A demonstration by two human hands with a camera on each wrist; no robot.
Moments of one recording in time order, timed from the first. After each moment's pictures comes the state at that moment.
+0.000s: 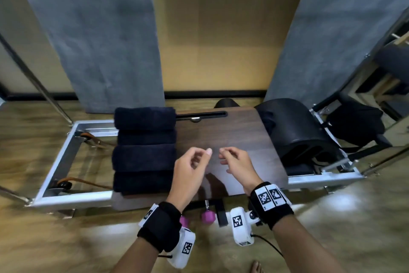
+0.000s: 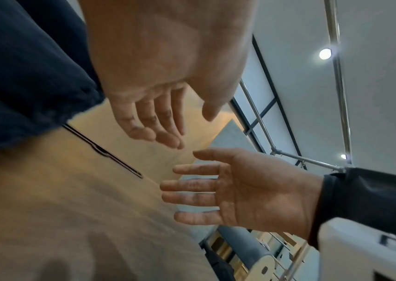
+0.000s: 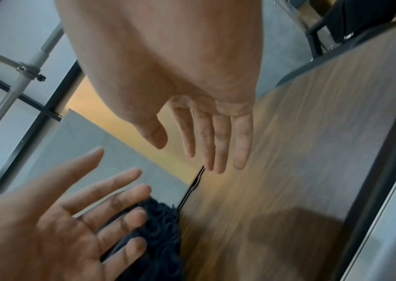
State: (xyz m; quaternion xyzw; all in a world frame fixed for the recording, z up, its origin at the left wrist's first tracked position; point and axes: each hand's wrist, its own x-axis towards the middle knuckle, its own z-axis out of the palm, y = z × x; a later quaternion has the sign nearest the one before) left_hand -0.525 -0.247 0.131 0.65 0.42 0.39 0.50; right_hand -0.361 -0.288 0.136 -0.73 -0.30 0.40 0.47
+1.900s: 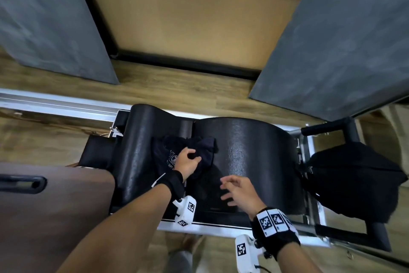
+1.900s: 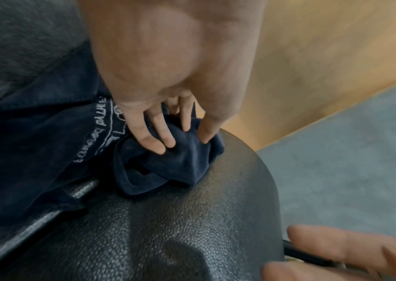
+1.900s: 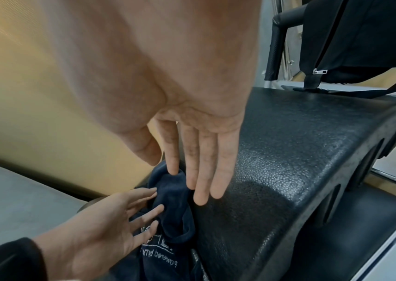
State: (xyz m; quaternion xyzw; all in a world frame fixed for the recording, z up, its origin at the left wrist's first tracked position) left_hand 0.098 0.003 -0.126 0.48 0.67 0.11 0.56; right_hand 0.257 -0.125 -0.058 -0.76 -0.25 0.56 0.21
